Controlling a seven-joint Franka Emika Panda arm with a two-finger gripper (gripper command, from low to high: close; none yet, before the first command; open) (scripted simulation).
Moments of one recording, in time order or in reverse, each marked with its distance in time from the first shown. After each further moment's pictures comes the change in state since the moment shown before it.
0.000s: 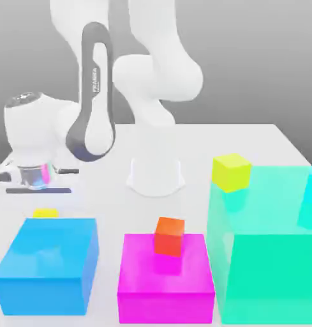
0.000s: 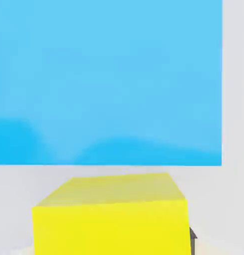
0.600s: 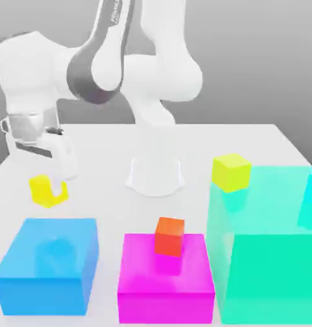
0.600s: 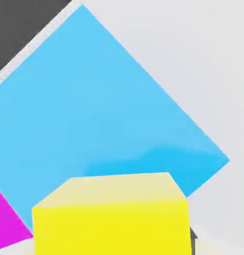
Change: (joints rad) arm 0.018 -0.350 0.220 0.051 0.169 -0.314 0.906
